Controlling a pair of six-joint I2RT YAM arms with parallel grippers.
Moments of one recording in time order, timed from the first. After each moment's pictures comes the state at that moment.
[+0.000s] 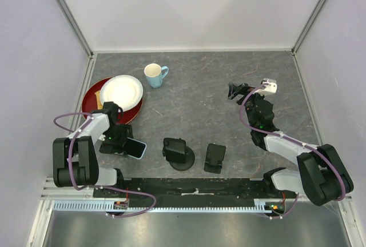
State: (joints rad) left arm 0.07 1.38 0.69 -0.90 -0.05 -1.38; right arm 0.35 1.25 0.42 0.89 0.27 0.44
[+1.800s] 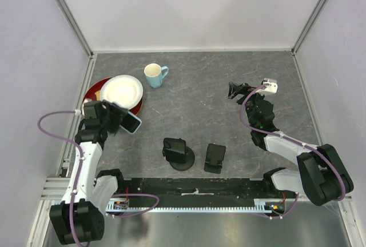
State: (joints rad) left arm 0.12 0.85 0.61 -0.55 0.02 -0.99; right arm 0.35 1.25 0.42 0.91 0.27 0.44
